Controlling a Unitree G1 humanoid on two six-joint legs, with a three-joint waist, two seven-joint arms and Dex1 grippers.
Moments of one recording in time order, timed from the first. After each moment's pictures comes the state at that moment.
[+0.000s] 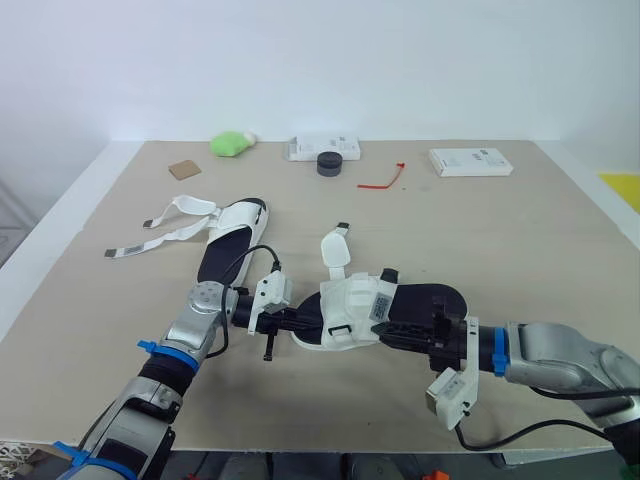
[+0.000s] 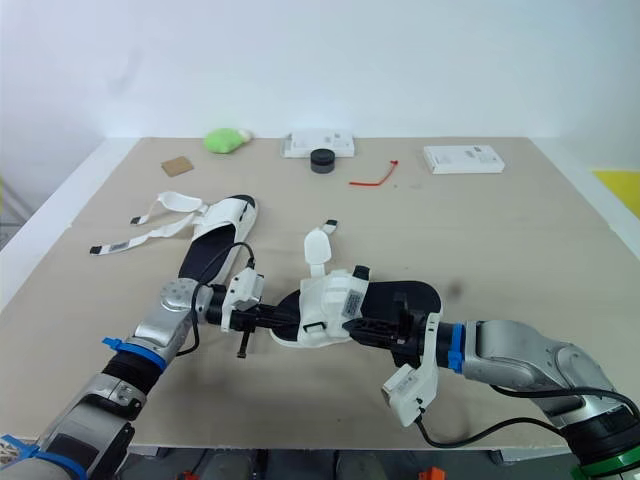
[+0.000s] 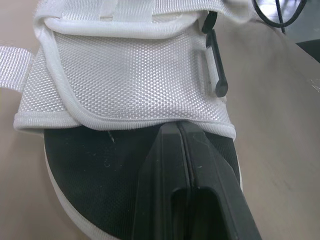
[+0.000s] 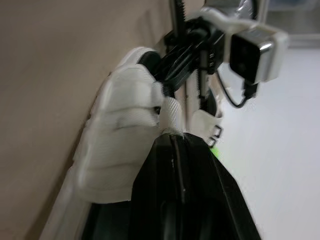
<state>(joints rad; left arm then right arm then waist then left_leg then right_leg) -0.54 0.34 -0.29 0.51 -0.24 -0.11 -1.39 -0.10 -1.00 0.15 -0.21 -0.47 -0.84 0.54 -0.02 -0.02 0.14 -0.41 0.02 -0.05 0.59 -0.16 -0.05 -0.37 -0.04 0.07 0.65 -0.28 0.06</state>
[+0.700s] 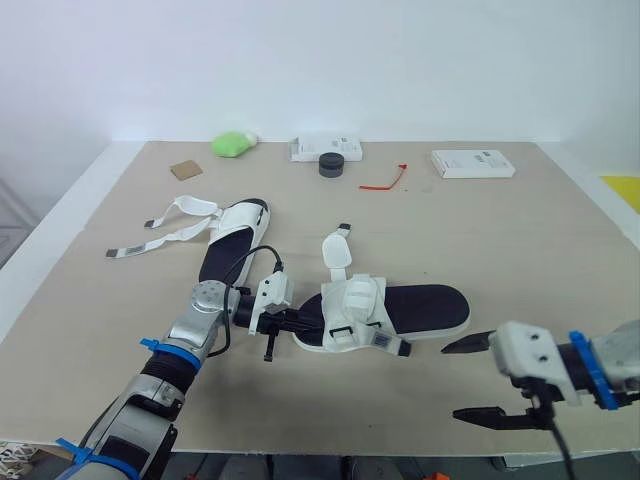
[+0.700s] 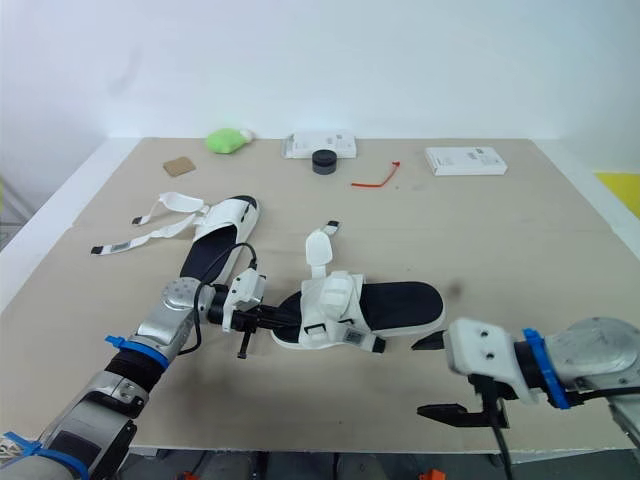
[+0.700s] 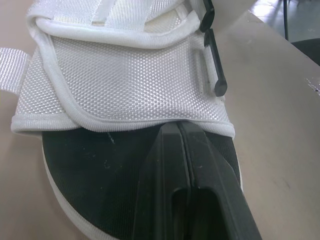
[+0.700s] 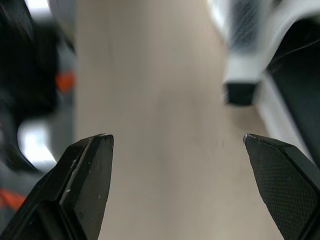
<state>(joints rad) -0.55 0.33 -0.30 0.53 -0.24 -0.12 -1.40 0.25 -1.29 -0.30 -0.51 0.67 0.38 1.19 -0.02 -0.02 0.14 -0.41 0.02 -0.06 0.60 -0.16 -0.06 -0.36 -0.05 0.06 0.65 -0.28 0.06</state>
